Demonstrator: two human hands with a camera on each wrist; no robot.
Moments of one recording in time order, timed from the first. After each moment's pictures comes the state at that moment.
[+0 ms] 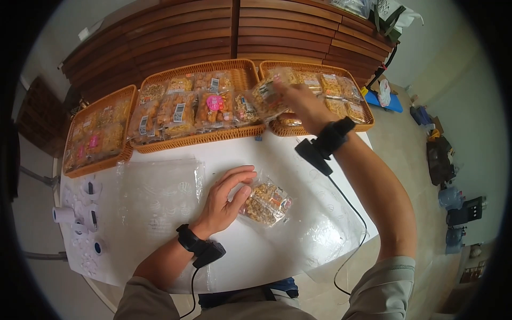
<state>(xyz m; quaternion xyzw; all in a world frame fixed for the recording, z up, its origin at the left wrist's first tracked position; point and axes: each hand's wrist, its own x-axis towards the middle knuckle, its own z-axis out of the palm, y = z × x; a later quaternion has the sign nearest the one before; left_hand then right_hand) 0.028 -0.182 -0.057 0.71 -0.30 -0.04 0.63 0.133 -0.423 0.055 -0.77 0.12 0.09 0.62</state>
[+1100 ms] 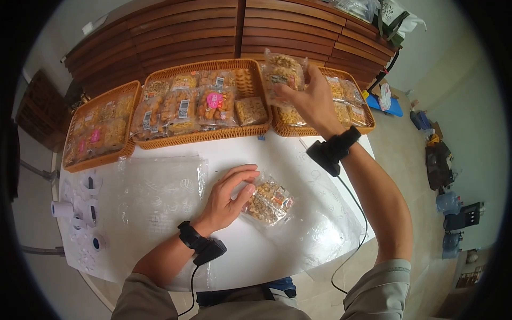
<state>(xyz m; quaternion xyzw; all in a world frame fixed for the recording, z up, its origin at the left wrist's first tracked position) 0.027 -0.183 -0.057 0.71 -0.30 -0.05 0.63 0.130 -0.423 0.059 -0.88 -0.03 -0.18 0.43</state>
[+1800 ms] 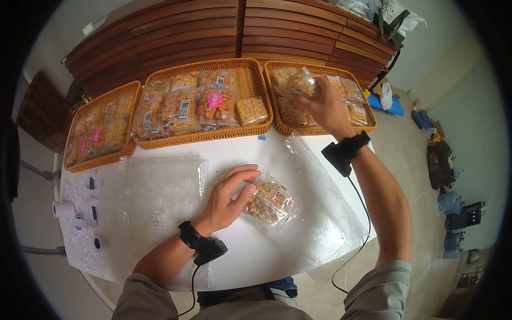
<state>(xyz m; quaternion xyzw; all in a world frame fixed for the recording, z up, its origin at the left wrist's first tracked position) 0.027 -0.183 -0.058 0.71 -0.30 -0.05 0.63 0.122 -0.461 0.051 -0.94 0.05 -0.11 0.32</state>
